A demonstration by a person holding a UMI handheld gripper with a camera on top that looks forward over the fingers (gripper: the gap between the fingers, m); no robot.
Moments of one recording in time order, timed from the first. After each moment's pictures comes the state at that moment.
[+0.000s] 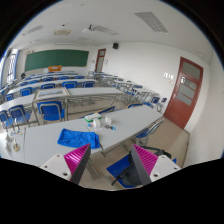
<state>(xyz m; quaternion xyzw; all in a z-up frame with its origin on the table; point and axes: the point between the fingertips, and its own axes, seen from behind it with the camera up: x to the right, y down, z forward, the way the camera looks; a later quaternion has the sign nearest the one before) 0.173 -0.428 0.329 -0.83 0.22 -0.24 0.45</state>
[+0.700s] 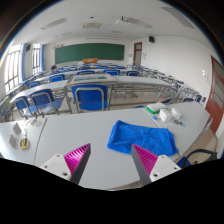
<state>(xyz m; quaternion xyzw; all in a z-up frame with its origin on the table) 0.017 -0.141 0.092 -0.88 0.09 -0.08 0.46</state>
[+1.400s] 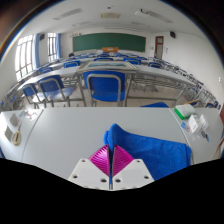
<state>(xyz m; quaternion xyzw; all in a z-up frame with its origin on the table) 0.023 -0.021 0.009 -0.91 0.00 -0.02 0.41</state>
